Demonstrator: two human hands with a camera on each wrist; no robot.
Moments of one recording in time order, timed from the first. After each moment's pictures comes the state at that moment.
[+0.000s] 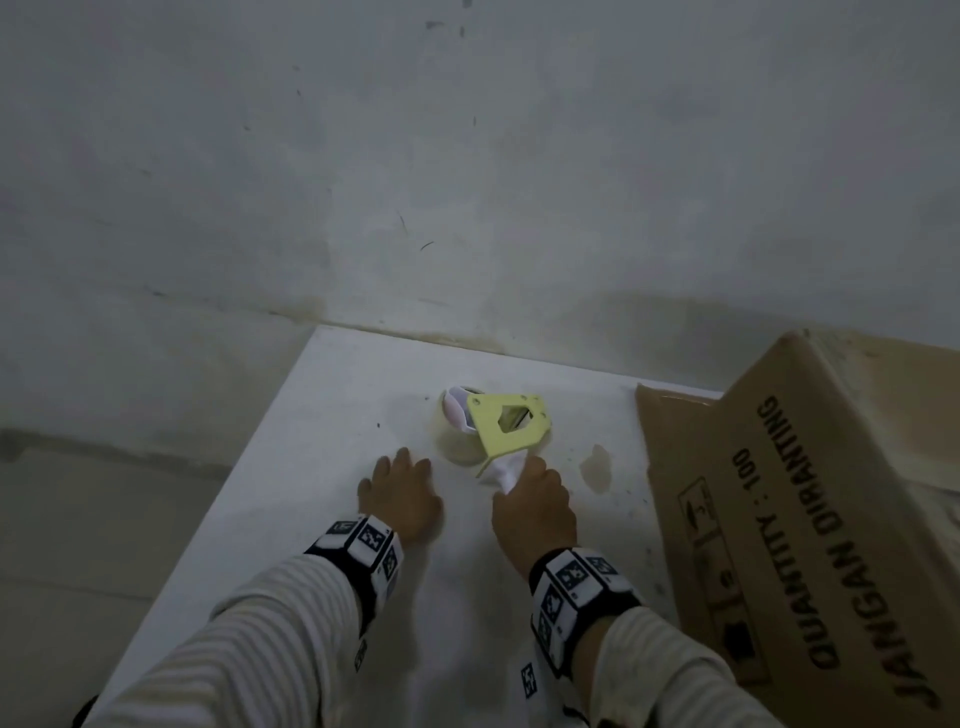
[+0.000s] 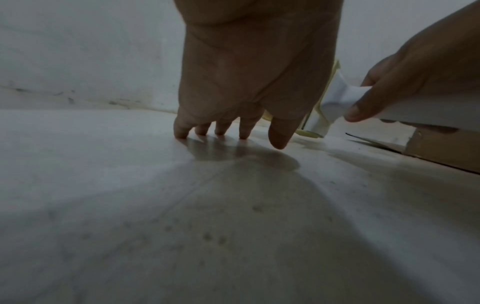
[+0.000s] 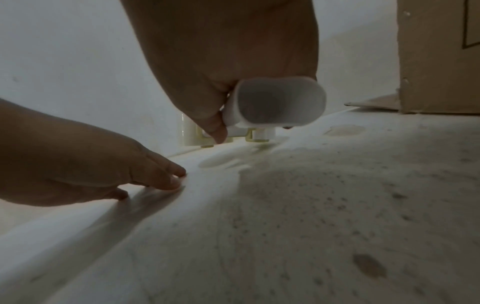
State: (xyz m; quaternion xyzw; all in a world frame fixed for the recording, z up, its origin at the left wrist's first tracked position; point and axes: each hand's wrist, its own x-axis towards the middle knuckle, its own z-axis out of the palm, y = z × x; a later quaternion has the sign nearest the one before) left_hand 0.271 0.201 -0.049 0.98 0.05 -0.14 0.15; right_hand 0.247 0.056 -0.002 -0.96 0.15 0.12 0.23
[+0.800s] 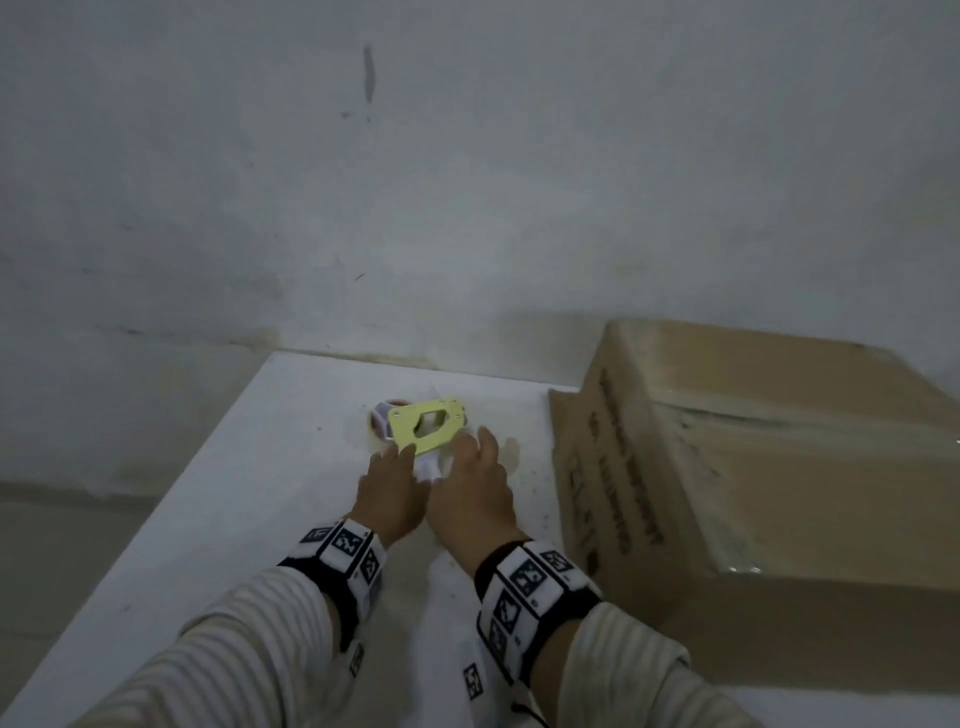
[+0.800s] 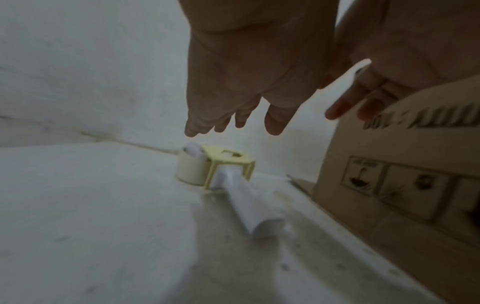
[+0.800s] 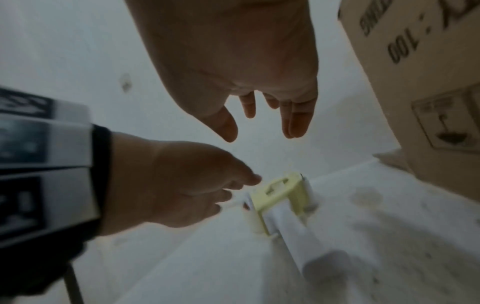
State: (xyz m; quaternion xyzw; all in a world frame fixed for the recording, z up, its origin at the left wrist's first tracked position) left_hand 0.195 0.111 0.030 0.94 0.05 -0.11 0.33; right_hand 0.157 0.011 0.086 -0.95 0.03 0.05 0.30
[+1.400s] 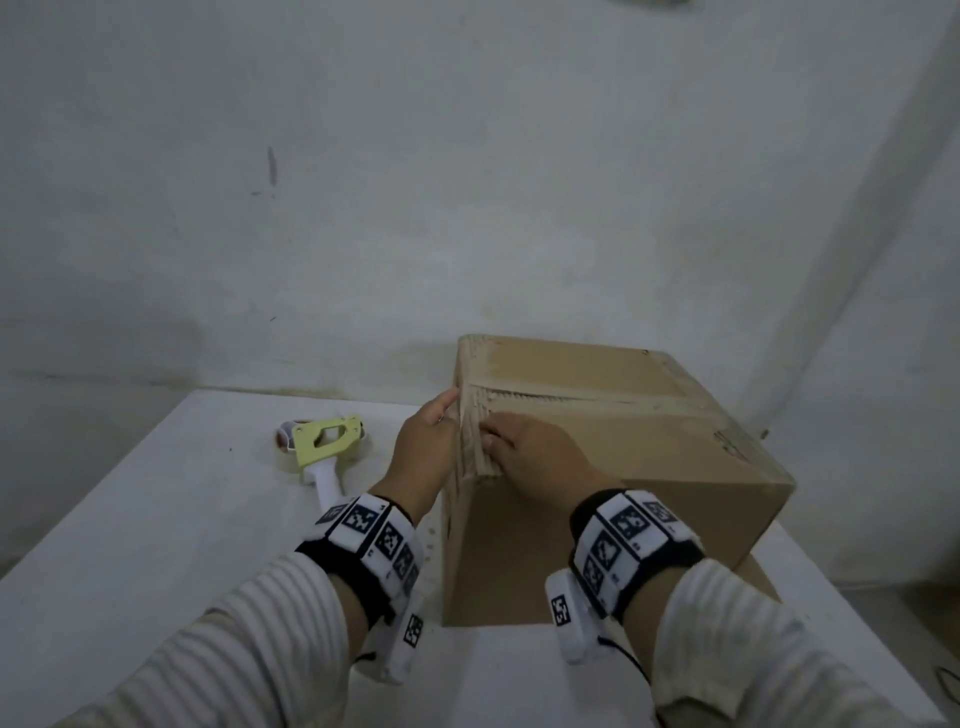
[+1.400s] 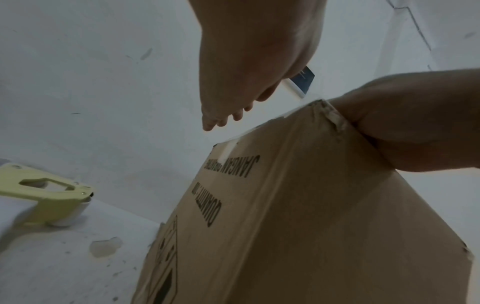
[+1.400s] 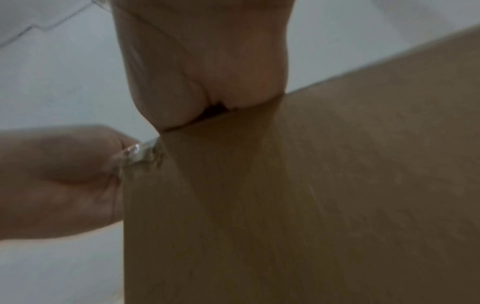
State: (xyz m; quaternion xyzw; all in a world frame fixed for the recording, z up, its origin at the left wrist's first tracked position) left_hand 0.074 -0.069 0.168 0.74 -0.02 0.03 0.67; right_hand 0.055 -0.198 0.195 -0.98 -0.11 -0.02 0.15
